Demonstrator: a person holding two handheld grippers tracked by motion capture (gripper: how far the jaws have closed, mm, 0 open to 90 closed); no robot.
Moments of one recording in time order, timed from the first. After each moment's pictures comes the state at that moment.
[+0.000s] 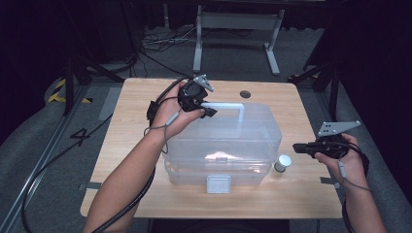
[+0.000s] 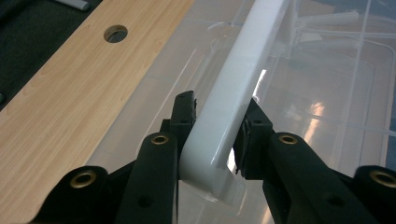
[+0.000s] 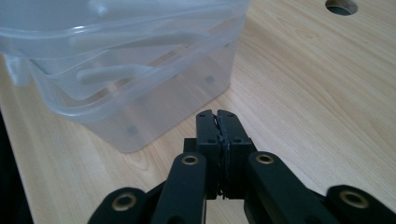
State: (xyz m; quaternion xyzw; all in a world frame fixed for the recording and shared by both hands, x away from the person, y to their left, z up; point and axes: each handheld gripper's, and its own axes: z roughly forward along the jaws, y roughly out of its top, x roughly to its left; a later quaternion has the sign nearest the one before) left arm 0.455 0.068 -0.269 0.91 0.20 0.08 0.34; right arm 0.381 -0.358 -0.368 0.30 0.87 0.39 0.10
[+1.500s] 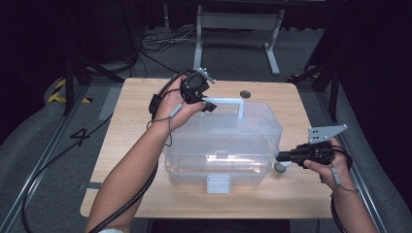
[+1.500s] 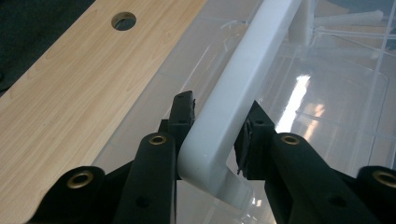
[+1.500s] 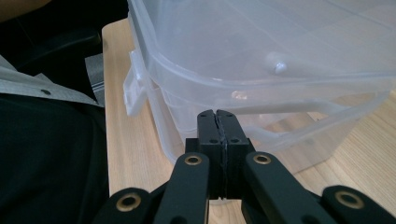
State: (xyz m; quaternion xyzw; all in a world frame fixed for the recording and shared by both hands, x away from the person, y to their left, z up) left arm 0.469 0.064 -0.263 0.91 0.24 0.07 0.32; right arm 0.369 -0.315 -0.368 0.18 0.85 0.49 0.00
